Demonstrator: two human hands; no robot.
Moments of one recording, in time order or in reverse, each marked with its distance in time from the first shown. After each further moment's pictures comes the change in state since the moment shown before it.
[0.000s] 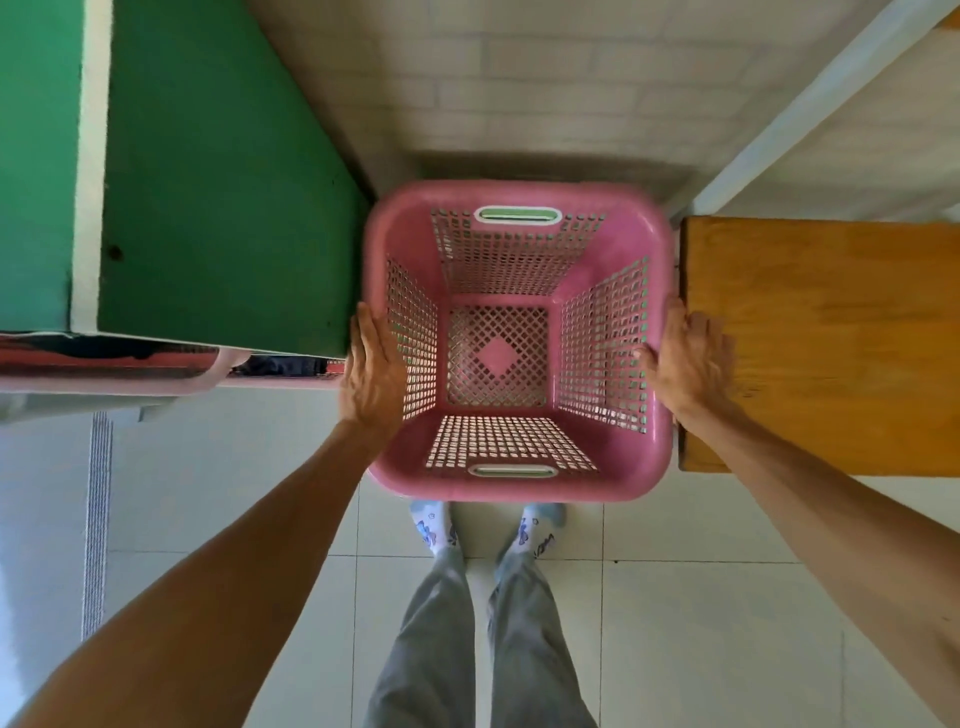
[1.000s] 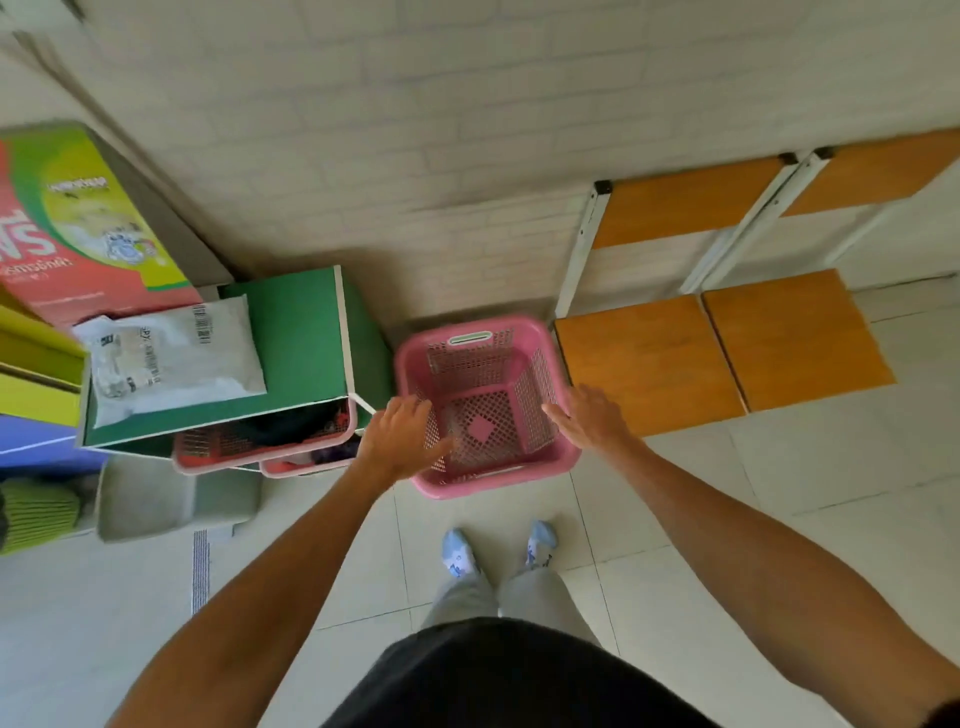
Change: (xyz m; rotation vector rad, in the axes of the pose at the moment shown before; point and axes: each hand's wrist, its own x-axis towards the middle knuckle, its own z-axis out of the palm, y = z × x) left_hand -0.177 0.062 -0.316 0.285 -0.200 0.421; right_hand -0.230 -0.038 -0.321 0.258 -0.302 -0.003
